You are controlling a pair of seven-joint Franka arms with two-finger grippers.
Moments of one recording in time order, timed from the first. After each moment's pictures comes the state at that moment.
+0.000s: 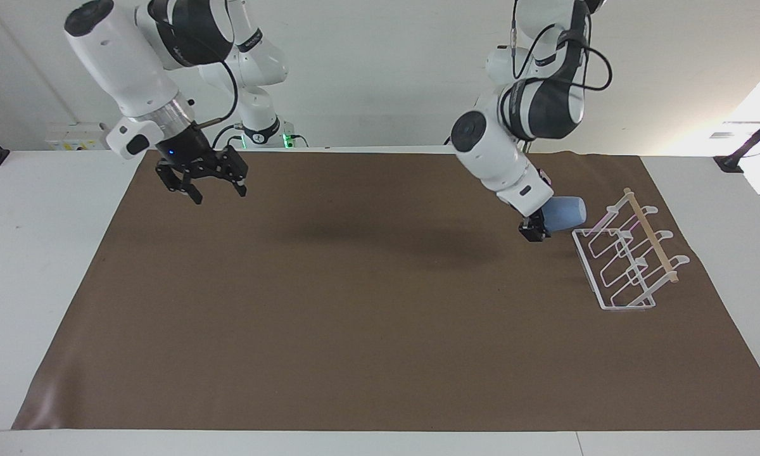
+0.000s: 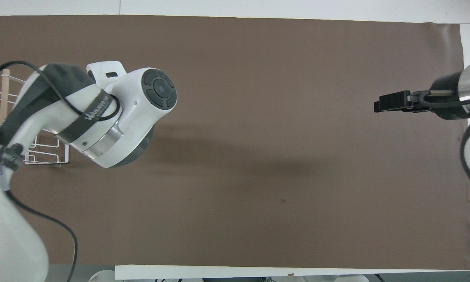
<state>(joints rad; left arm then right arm) -0.57 0.29 0.01 -1.79 0.83 1.53 -1.80 0.02 -0.08 -0.02 -1.72 0.14 1.68 -0.02</state>
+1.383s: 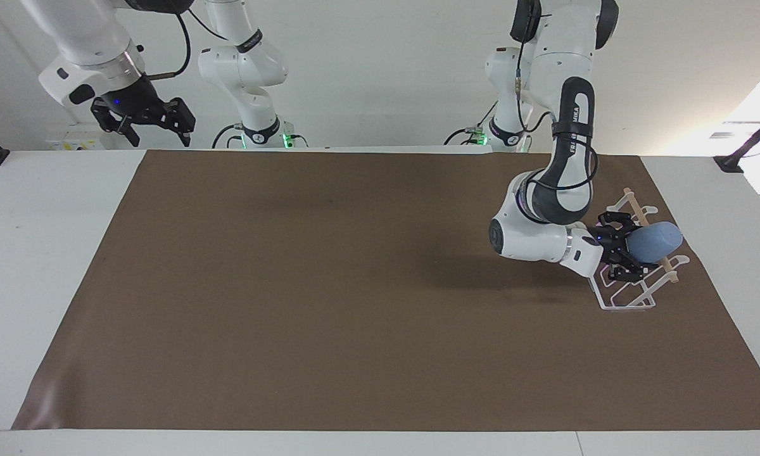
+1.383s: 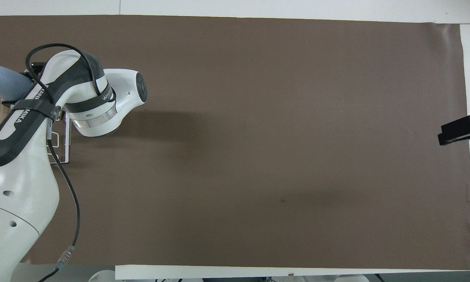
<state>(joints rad) -0.41 0.43 0.05 -1.82 1.31 1.48 -2.02 -0.02 -0.07 -0.02 -1.58 -0.05 1.30 -0.07</state>
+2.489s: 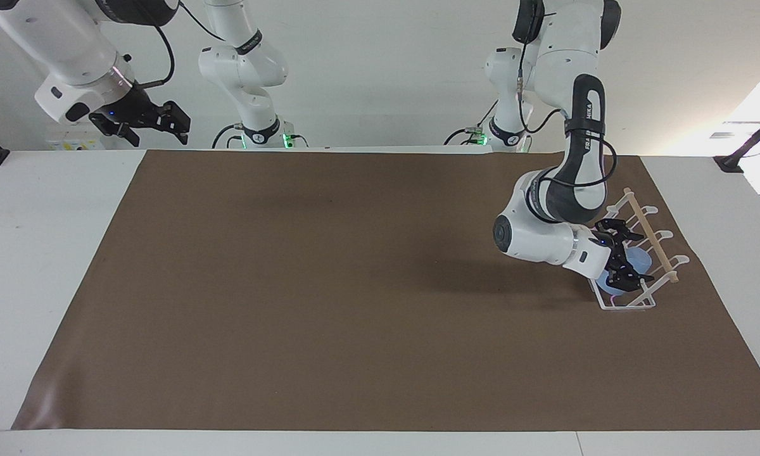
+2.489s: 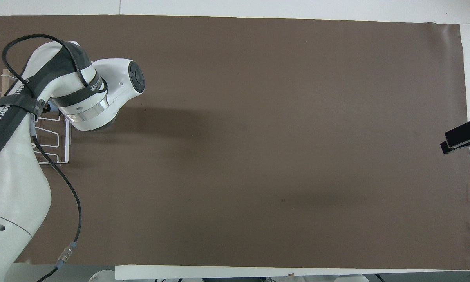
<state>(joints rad) -0.40 0.40 0.04 -1.74 1.18 1.56 -2.00 -0.07 -0.04 -0.01 -1.55 -0.01 1.26 -0.12</state>
